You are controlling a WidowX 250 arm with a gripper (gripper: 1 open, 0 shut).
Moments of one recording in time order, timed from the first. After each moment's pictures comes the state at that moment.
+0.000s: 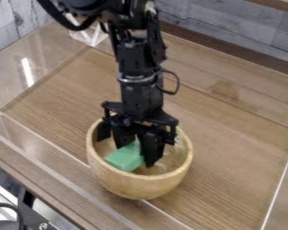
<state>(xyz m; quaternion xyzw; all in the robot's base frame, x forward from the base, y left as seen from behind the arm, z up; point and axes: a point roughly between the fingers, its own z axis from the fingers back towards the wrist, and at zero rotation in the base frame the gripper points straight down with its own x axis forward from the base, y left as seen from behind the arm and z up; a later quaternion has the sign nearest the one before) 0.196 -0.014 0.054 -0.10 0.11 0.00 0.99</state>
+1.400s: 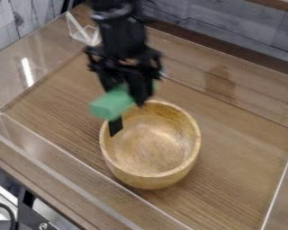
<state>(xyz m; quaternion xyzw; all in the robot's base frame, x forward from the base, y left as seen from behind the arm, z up) 0.224 0.028 0.111 -0.12 0.01 0.04 0.99</state>
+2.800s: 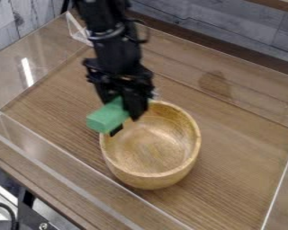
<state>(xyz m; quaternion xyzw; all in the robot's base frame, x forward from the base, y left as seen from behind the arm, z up) 0.223 0.014 0.088 -0.10 -0.01 -0.03 0.99</state>
